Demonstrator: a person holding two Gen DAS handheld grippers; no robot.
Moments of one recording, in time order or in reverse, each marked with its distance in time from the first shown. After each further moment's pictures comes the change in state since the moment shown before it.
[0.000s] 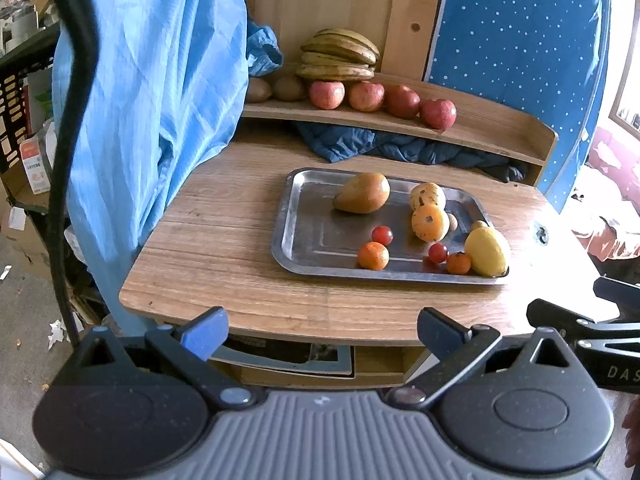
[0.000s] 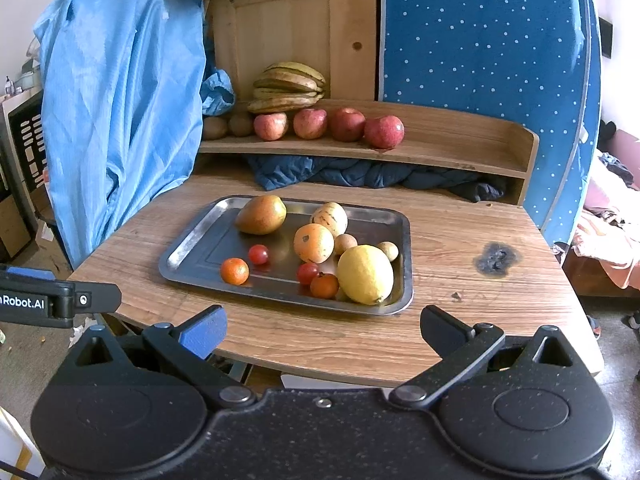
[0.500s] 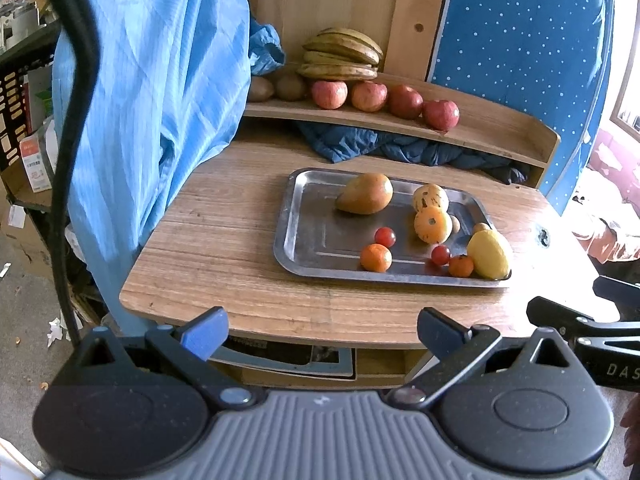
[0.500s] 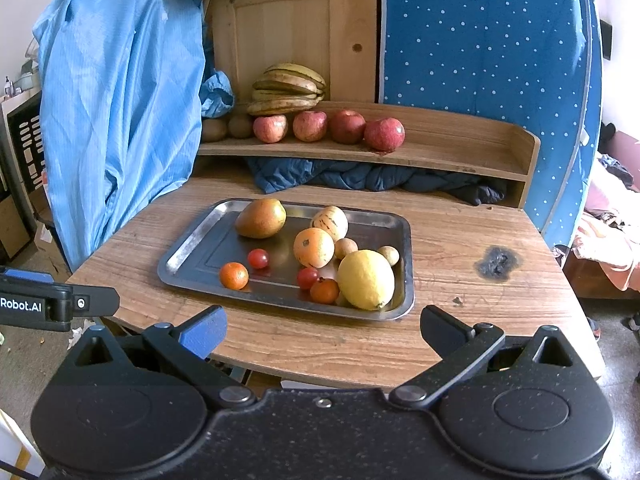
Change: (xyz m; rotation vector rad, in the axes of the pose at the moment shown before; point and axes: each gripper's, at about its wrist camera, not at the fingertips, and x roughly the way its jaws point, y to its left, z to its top) left arm 0.003 0.002 0.002 -0.012 0.001 -0.003; right arm 0.002 0.000 0.001 0.002 -0.005 -0.001
